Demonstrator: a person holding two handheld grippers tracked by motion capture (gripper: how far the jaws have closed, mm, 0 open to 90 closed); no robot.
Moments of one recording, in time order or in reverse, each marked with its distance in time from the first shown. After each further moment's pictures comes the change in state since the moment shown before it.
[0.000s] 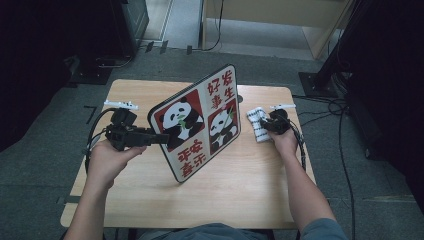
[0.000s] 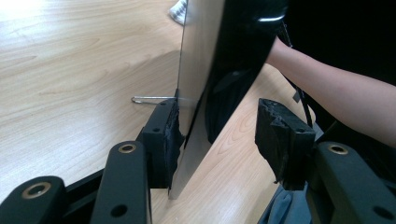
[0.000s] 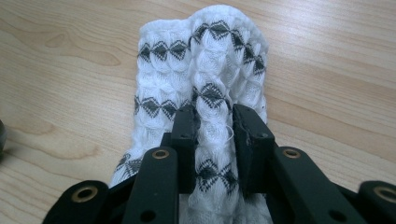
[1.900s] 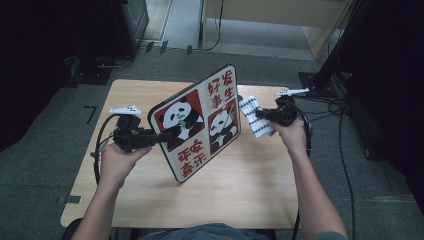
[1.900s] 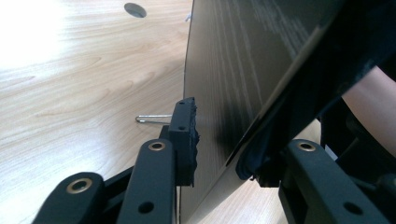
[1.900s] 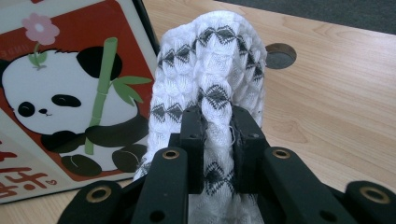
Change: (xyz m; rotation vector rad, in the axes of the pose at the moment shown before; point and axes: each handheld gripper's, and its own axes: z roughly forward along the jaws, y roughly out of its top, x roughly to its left) left arm 0.016 -0.013 0.024 -0.099 -0.019 0.046; right arm 0.037 0.053 -0.097 -0.058 0.297 -0.012
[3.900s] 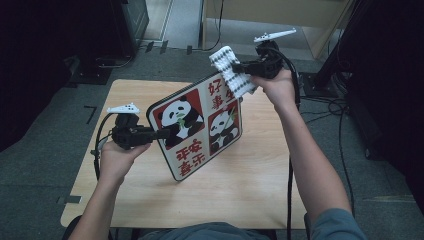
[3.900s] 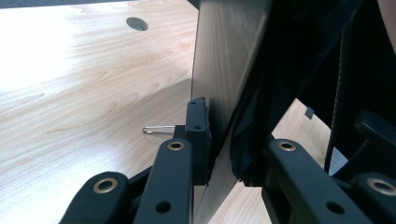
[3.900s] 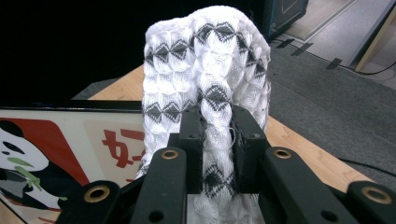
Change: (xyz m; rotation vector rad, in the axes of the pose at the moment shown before) left arm 0.005 0.002 -0.003 -0.030 0.002 0.049; right arm 0.089 0.148 -0.030 -0.097 0.106 -0.205
